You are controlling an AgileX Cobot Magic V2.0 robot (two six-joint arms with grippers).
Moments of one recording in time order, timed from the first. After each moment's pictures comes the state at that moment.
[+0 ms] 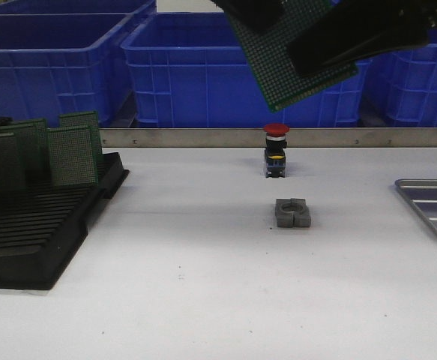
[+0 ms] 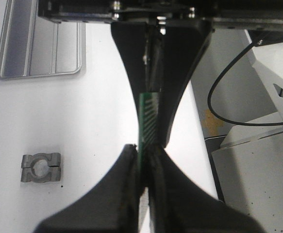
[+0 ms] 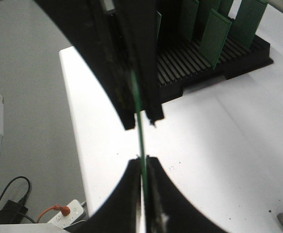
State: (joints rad) left arm -0.57 1.74 -1.62 -0.79 1.22 1.30; right arm 0.16 1.32 -0.81 1.26 0.94 -1.59
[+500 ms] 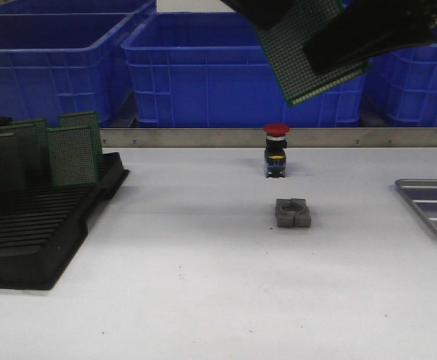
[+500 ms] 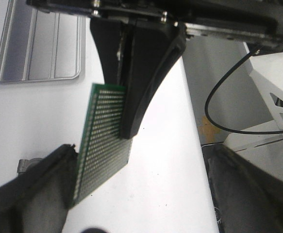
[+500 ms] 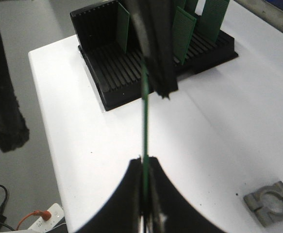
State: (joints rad) left arm -0.57 1.74 -1.62 -0.81 1.22 1.28; right arm 0.12 1.28 -0.81 1.22 0.87 -1.53
